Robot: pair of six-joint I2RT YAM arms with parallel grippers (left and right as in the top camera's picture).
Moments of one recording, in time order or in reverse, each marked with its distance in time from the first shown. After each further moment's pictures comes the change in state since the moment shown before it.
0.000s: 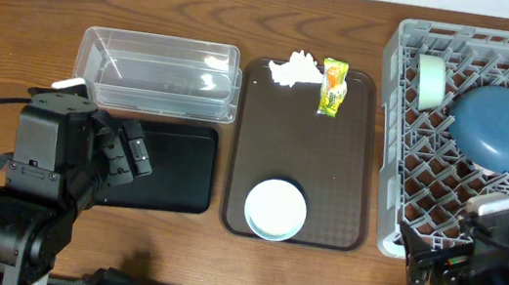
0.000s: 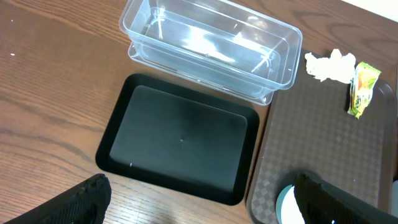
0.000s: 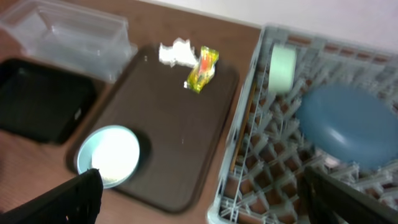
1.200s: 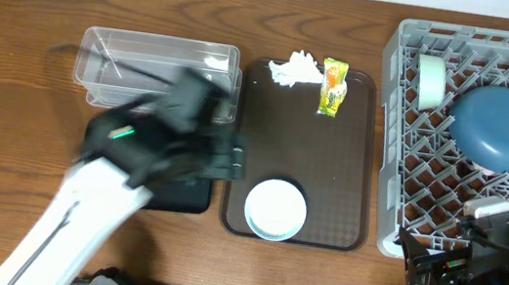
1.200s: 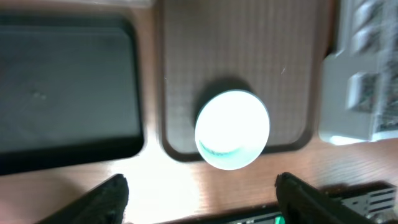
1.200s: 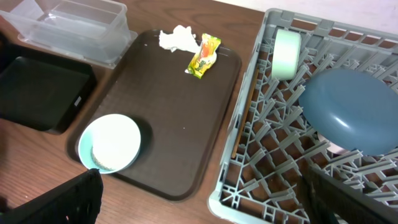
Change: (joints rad) left arm -0.388 0.378 -0.036 0.090 0.277 -0.121; right arm 0.000 0.000 0.000 -0.030 0.000 0.000
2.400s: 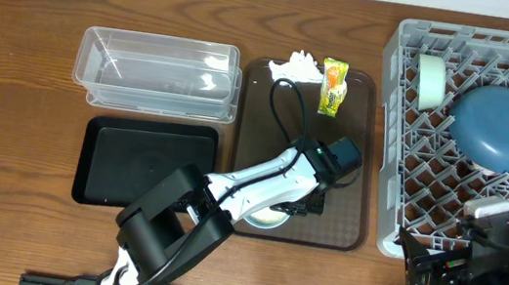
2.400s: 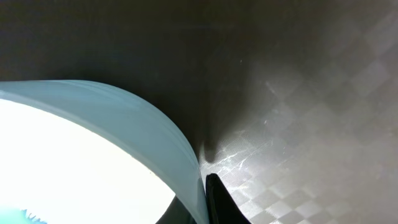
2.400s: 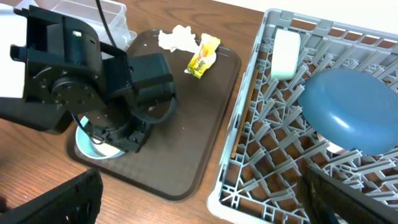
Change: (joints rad) left arm -0.359 0.678 -0.006 0.320 -0.090 -0.274; right arm 0.000 0.000 0.000 0.000 0.002 0.000
